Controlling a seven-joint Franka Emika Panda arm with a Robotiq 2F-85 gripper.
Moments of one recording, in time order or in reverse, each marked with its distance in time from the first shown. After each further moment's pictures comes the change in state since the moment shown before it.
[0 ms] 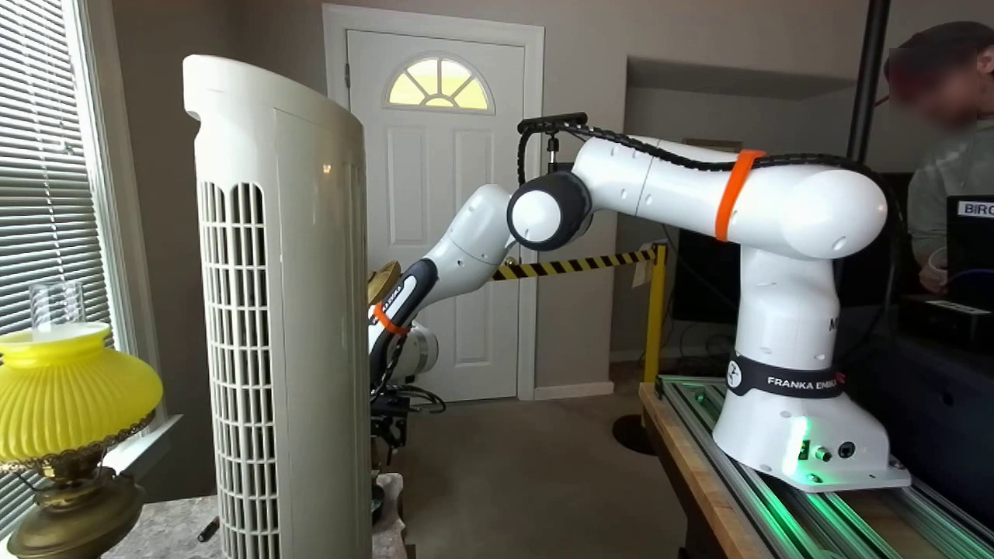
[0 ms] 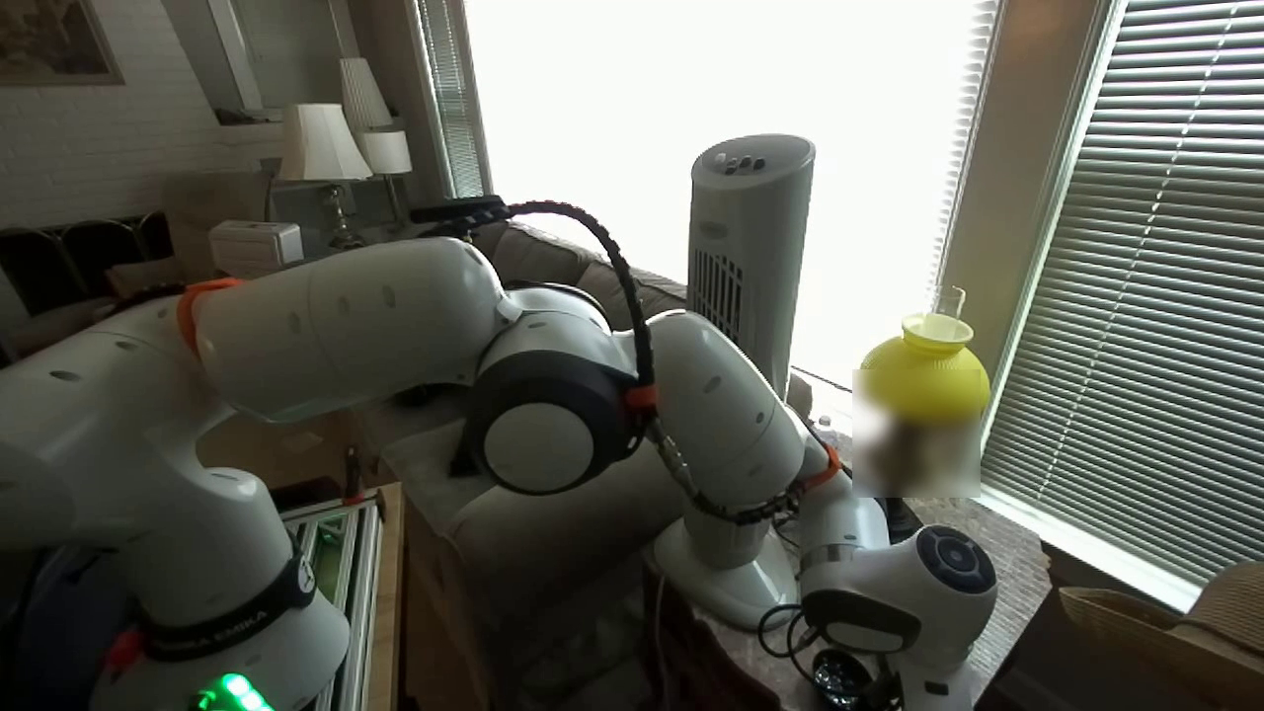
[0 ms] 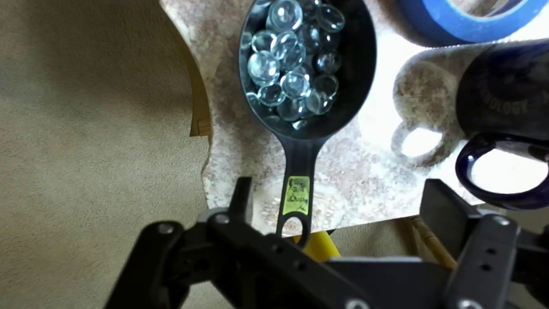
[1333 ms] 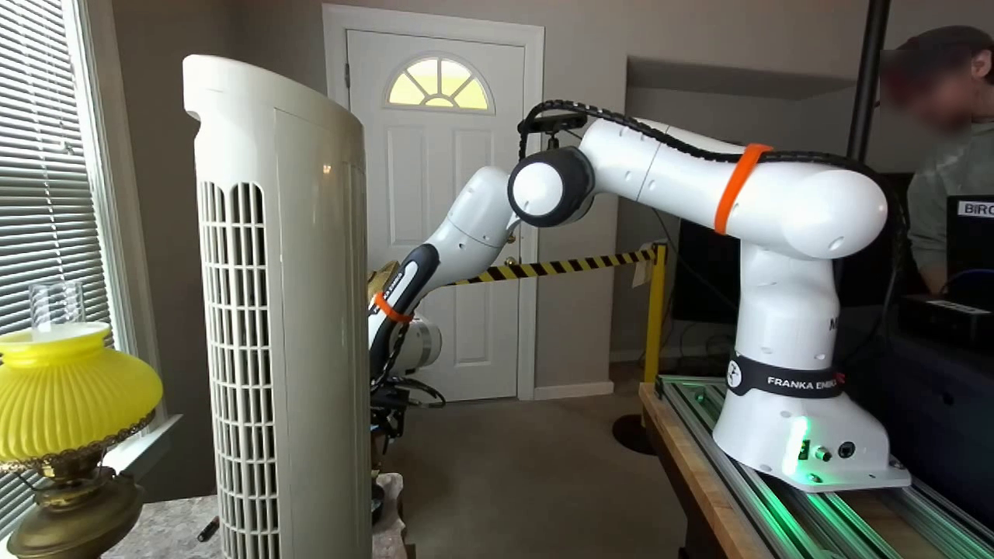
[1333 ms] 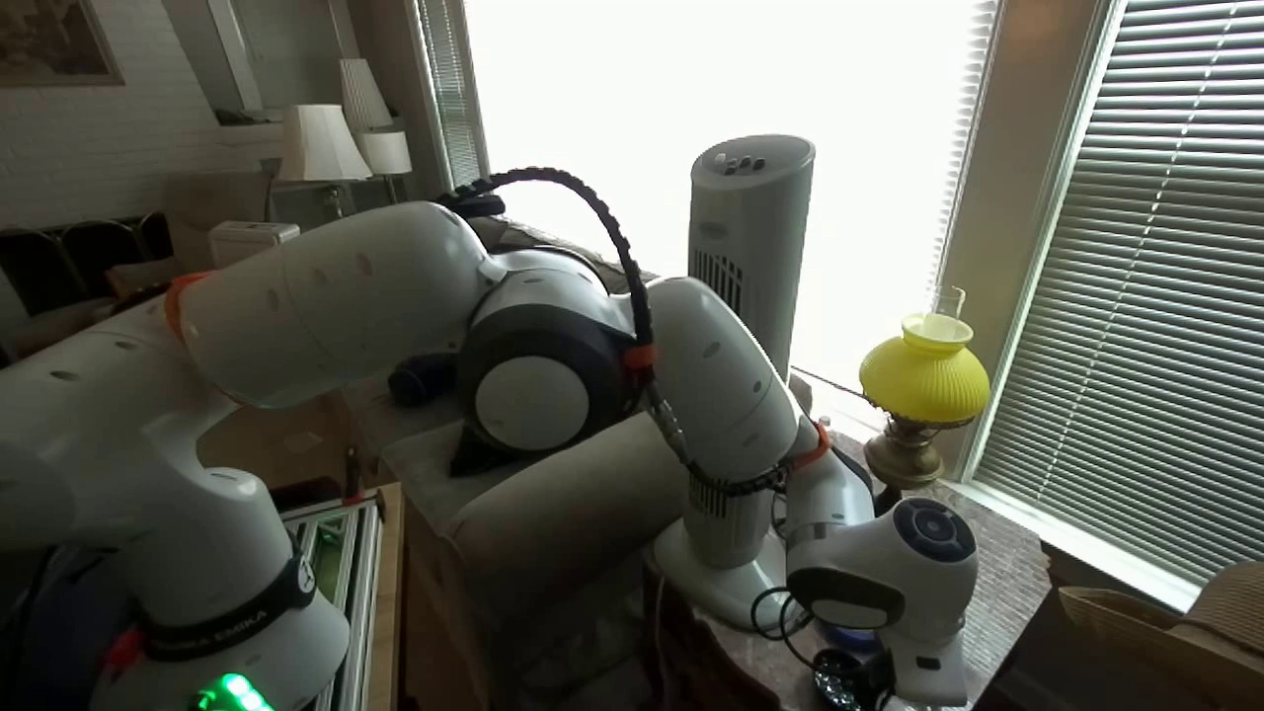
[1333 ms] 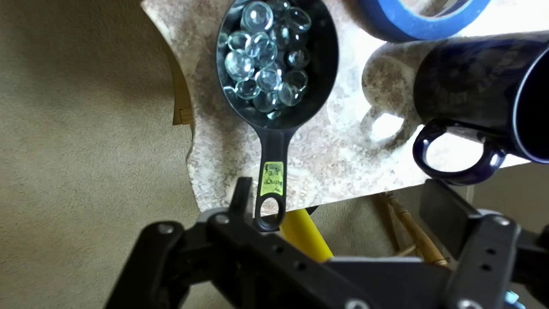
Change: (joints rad) arm 0.002 -0.101 0.025 -0.146 -0.009 0.132 0.008
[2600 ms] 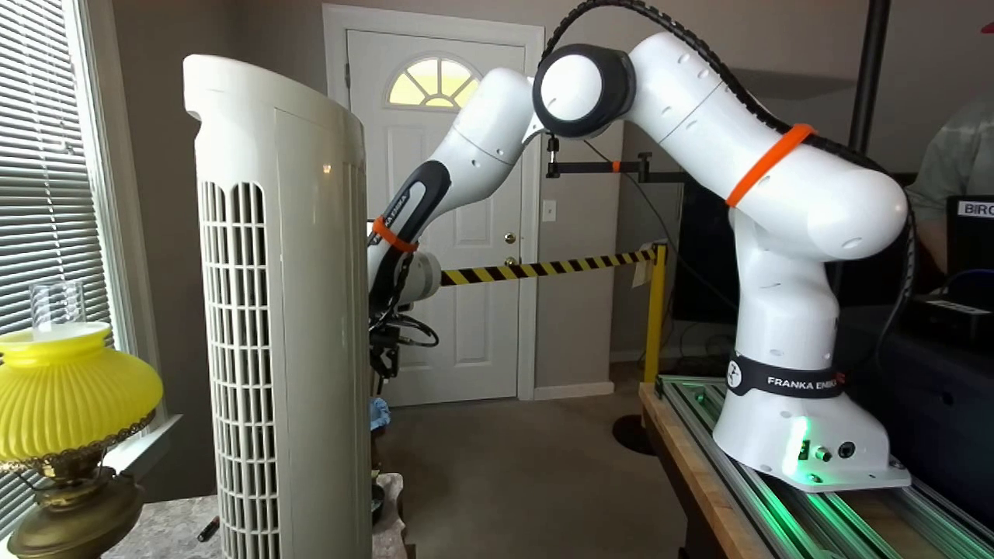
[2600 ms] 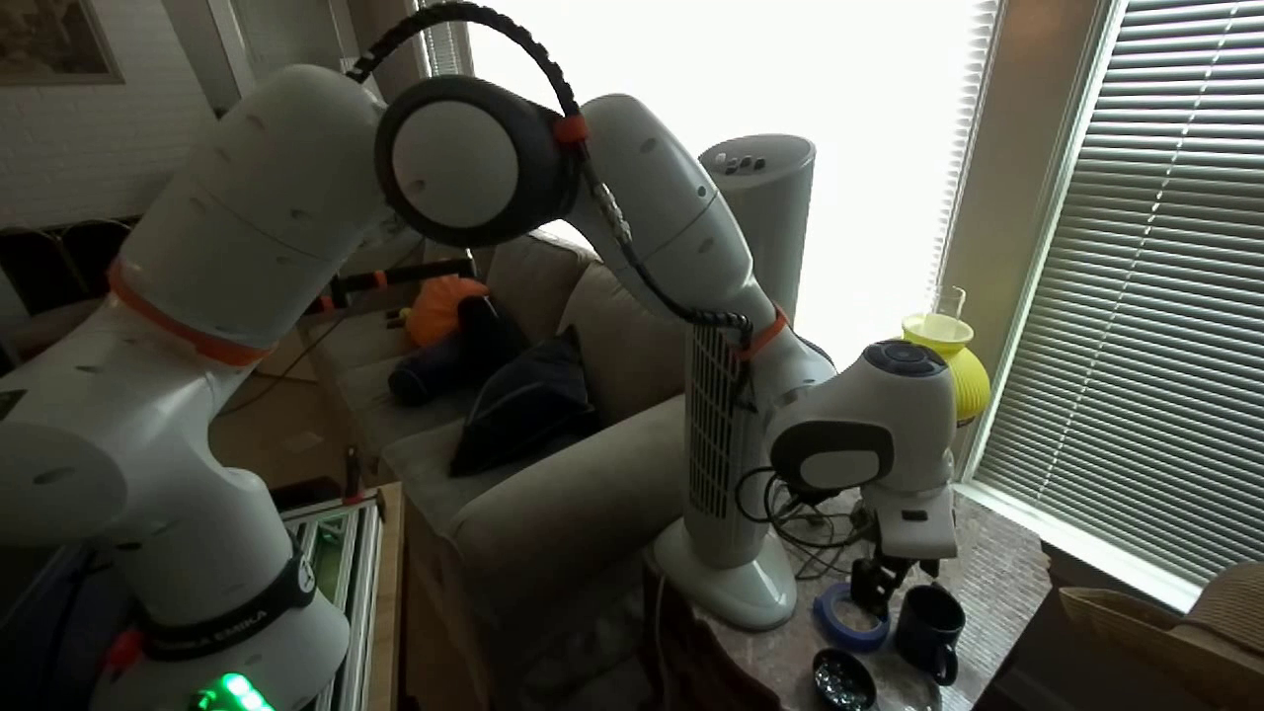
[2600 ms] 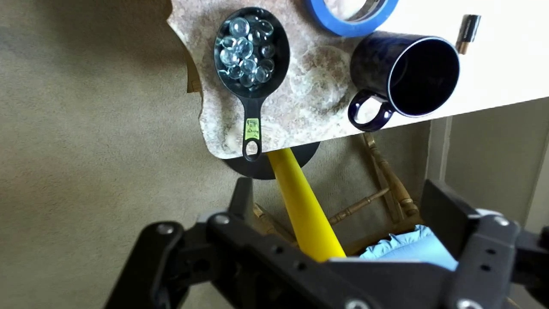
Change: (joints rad) arm 0.205 -0.393 -0.165 -0.348 -0.088 -0.006 0.222
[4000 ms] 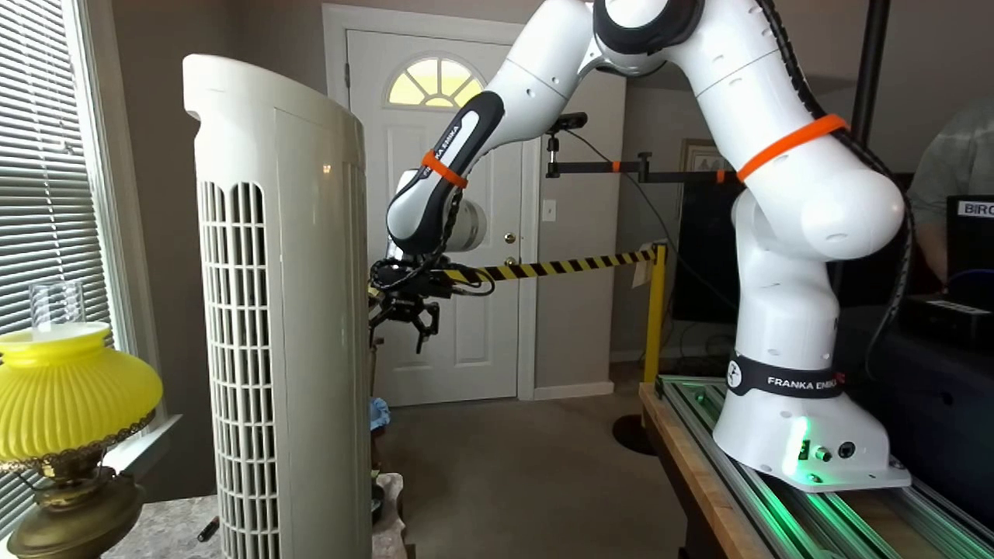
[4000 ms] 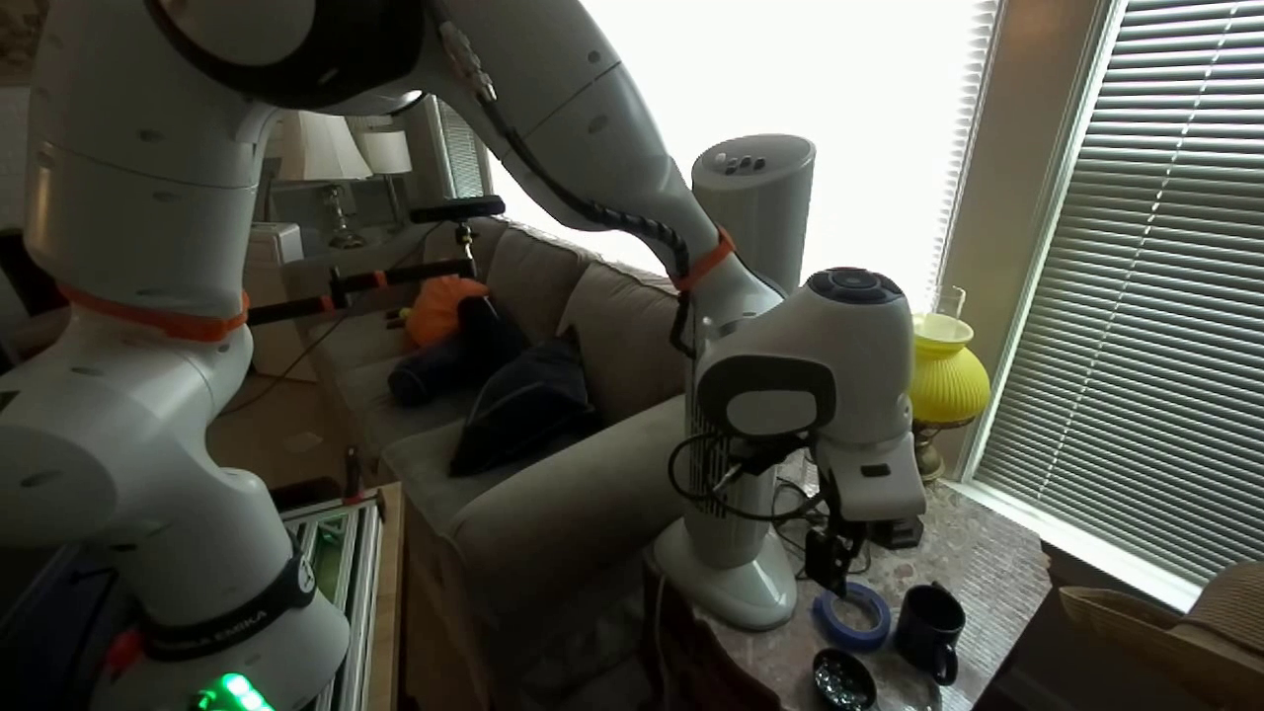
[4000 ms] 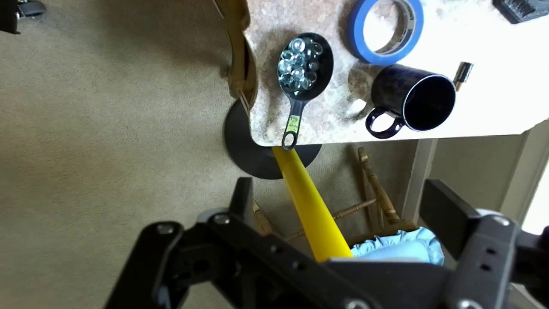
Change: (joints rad) arm -0.040 -0.371 0.018 -0.379 -0.011 0.003 -0.212
